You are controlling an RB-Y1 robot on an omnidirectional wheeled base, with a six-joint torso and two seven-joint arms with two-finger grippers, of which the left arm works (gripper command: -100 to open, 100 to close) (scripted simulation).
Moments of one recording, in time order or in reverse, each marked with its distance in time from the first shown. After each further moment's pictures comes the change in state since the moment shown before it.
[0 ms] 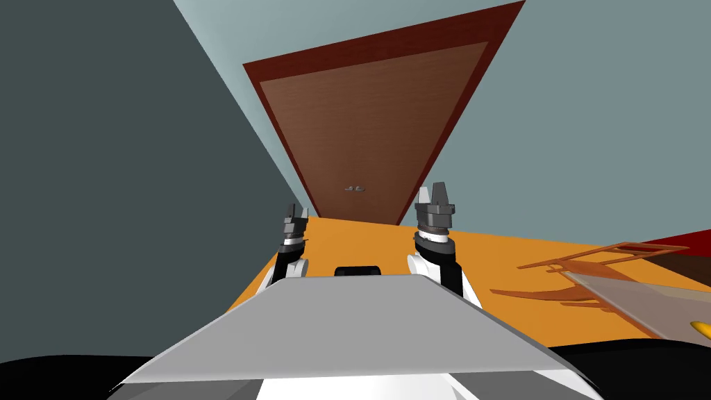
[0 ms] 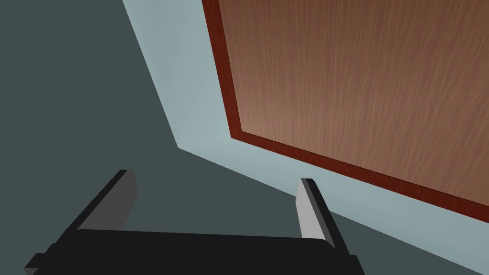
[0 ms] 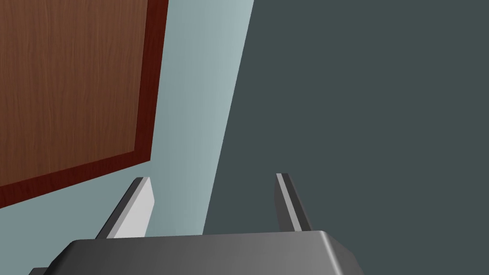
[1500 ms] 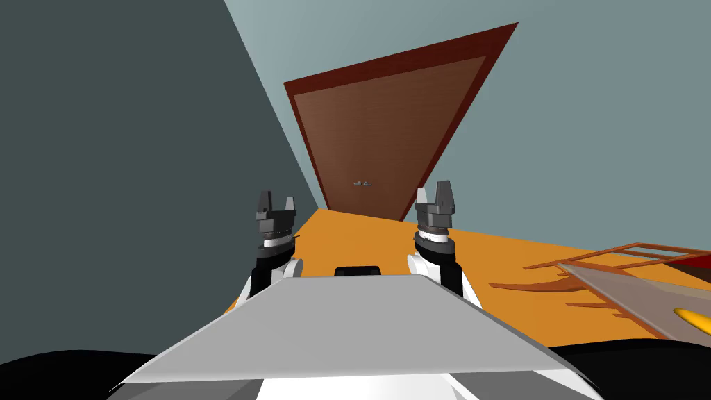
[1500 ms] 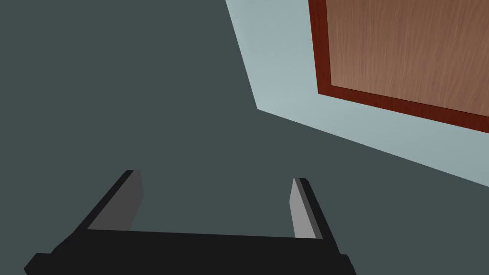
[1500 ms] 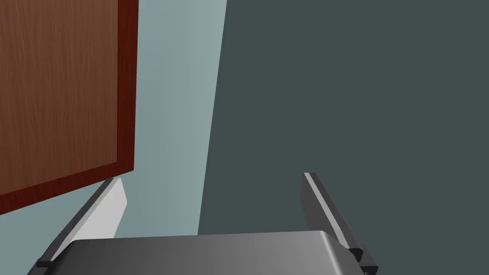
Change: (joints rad) arm 0.081 -0.066 -0.015 -0.320 -0.022 0.063 -0.034
